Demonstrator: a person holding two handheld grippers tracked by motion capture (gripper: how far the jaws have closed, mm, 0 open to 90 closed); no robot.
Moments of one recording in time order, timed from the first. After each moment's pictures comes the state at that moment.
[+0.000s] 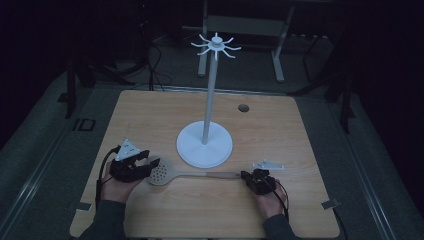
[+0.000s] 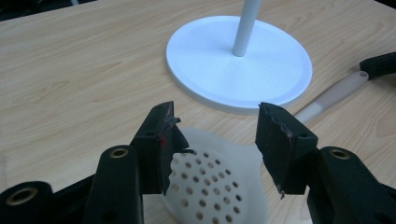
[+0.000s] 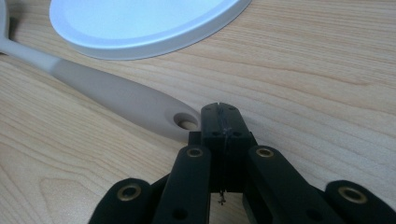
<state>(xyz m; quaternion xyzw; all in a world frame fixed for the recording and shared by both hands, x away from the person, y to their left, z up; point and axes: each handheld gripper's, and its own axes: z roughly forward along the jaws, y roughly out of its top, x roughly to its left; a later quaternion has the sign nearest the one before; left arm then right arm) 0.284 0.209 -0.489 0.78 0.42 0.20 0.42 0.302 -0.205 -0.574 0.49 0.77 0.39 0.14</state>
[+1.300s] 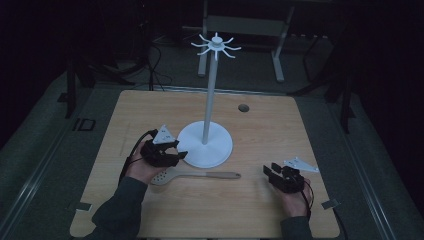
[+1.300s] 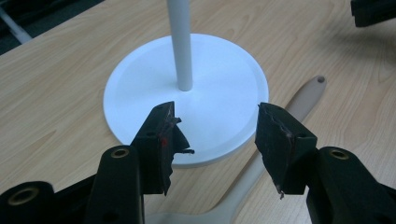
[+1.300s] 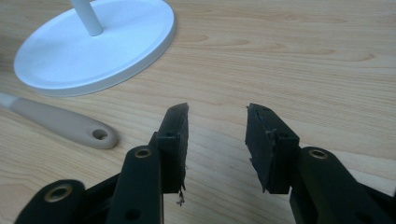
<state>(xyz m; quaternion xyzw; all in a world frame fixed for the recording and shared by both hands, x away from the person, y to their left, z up) 0.327 0.139 -0.465 0.86 0.31 0.17 0.38 0.295 -0.277 -0.545 0.51 0.72 0.42 0.20</state>
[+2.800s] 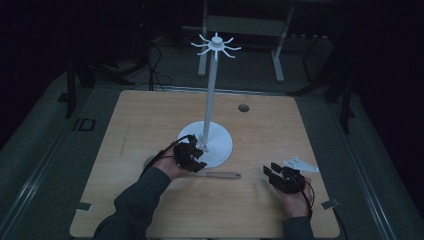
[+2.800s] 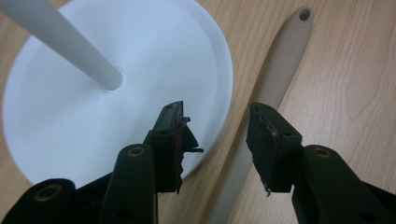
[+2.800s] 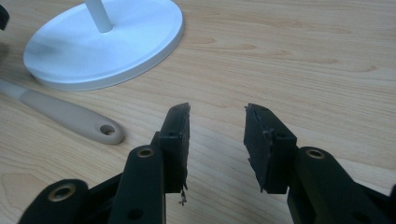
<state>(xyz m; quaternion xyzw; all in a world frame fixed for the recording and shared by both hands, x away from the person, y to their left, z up) 0.354 0.061 -0.497 0.94 0.19 0.11 0.25 0.293 -0.276 -0.539 0.49 0.74 0.42 0.21</state>
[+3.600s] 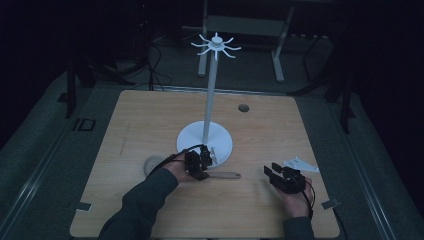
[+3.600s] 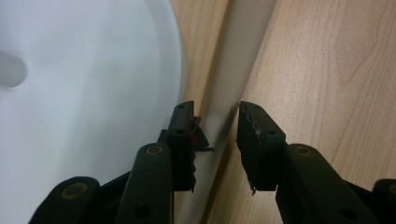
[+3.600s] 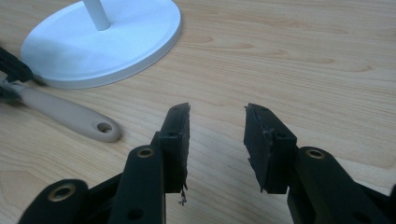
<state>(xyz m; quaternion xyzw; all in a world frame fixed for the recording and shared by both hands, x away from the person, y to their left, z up) 0.353 0.032 -0.527 0.98 0.14 0.05 0.16 0.293 -0.277 -0.539 0.49 0.74 0.41 0.21</state>
